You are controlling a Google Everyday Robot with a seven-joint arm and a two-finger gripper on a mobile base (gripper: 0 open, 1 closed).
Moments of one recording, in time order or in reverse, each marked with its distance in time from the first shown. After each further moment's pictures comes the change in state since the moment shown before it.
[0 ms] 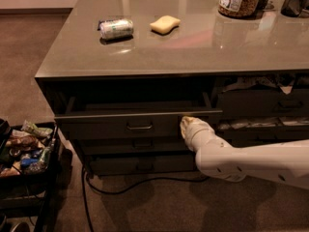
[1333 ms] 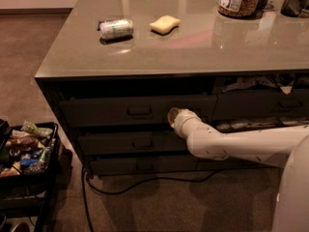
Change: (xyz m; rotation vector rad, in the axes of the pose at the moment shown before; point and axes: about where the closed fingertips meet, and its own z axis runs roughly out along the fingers) arm -0.024 -0.004 0.081 -0.012 -0.121 0.132
